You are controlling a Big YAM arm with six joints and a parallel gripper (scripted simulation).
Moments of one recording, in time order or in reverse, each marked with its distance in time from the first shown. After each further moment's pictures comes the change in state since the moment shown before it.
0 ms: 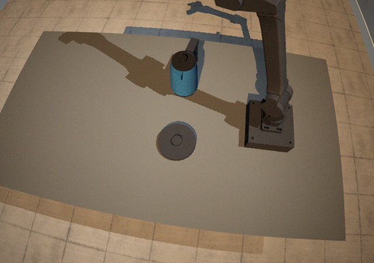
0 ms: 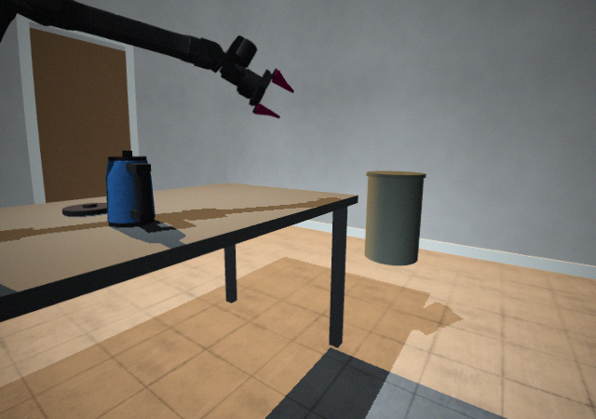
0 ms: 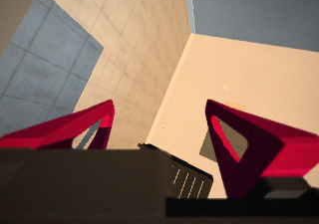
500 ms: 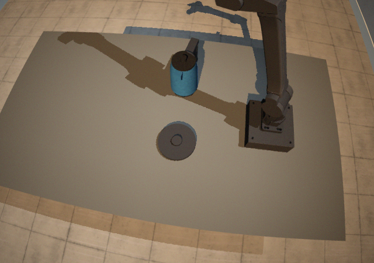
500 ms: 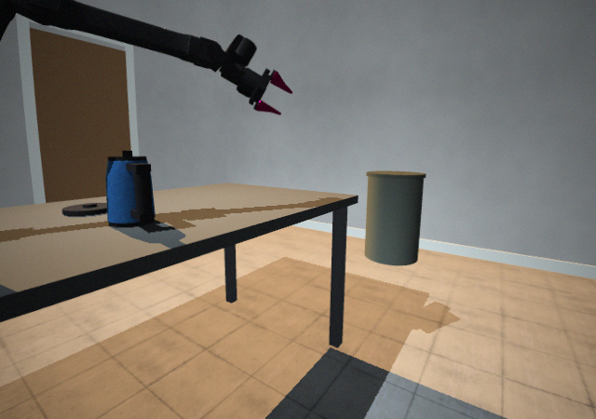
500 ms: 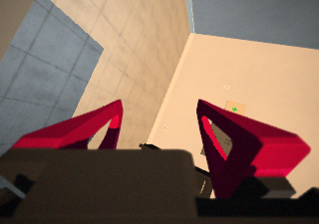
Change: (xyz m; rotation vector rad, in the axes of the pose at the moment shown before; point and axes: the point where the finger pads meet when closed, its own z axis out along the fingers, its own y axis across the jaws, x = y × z) arm 0.000 -0.002 -0.002 0.004 -0.002 0.016
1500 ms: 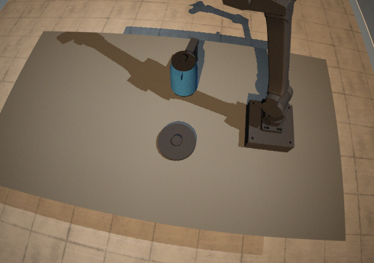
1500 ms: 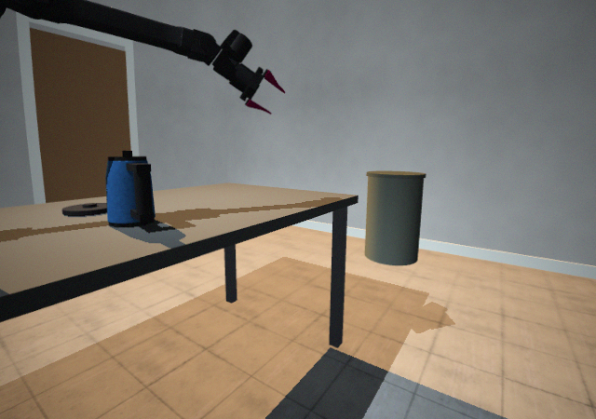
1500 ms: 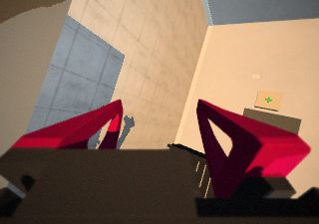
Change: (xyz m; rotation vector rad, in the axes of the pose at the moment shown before) arm 0.006 0.013 -0.022 -0.081 -0.007 0.185
